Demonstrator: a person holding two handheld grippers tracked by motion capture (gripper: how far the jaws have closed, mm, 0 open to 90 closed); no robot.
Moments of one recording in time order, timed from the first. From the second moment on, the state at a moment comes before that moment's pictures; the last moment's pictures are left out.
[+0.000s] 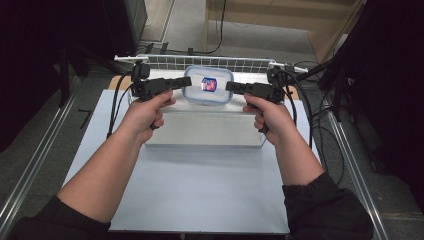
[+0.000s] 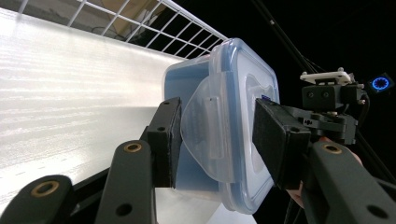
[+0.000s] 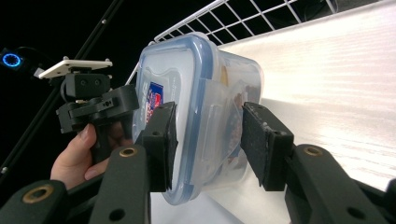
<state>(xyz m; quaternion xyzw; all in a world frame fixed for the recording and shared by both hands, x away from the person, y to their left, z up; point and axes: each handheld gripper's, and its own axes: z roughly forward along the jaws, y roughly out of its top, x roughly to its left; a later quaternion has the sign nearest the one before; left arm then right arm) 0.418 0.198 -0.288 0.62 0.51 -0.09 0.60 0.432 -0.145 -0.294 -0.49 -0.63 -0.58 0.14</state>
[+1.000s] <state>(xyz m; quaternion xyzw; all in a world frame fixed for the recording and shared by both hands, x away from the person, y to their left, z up) 0.410 0.198 -0.279 0.63 0.51 -0.02 0.59 0.424 -0.146 -0.290 -0.49 -0.65 -0.57 0.11</state>
